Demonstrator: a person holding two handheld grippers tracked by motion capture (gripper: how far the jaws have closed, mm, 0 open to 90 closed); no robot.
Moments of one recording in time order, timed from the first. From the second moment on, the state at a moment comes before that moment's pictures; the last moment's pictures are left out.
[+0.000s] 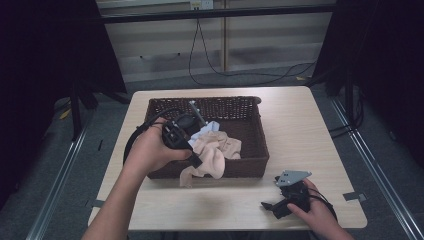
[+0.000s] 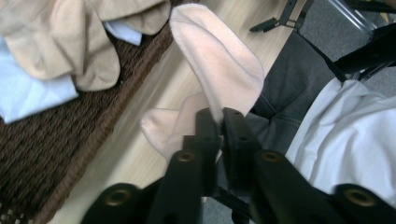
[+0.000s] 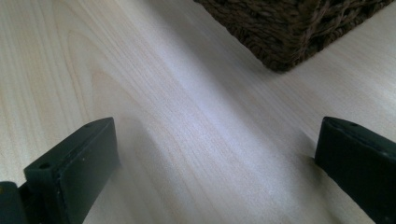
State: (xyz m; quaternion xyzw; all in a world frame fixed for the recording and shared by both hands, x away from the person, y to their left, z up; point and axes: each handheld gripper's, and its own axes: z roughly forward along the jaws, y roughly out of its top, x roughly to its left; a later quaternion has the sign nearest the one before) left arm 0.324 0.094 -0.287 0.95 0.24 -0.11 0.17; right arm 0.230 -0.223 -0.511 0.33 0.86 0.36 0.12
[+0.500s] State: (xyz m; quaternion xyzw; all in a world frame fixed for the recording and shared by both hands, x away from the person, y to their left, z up) left arm 0.355 0.085 -0.291 0.95 0.26 -0.02 0.18; right arm 0.230 -0.223 -0.511 0.33 0.86 0.36 0.12
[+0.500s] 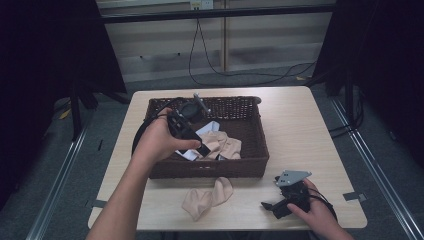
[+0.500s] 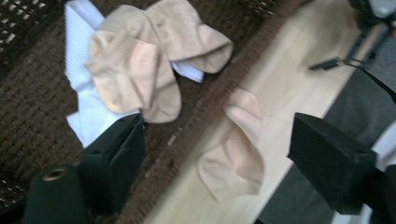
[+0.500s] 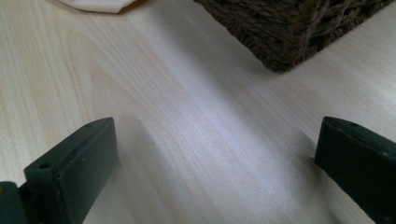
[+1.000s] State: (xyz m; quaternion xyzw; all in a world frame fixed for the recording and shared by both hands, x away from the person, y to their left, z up) left arm 0.398 0.068 -0.326 0.94 0.29 0.00 0.17; right arm 0.230 -0.223 -0.511 0.33 0.86 0.36 0.12
